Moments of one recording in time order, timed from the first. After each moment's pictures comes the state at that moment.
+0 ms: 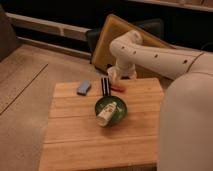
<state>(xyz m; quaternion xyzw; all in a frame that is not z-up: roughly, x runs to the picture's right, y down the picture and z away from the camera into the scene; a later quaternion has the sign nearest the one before) 0.086 -0.057 0.784 -0.16 0.17 0.65 0.72</state>
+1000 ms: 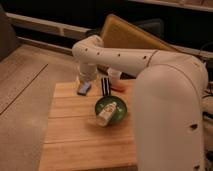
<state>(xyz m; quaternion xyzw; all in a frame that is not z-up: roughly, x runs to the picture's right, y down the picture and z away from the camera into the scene) -0.109 0.003 0.766 -0.29 0.11 0.53 0.79</state>
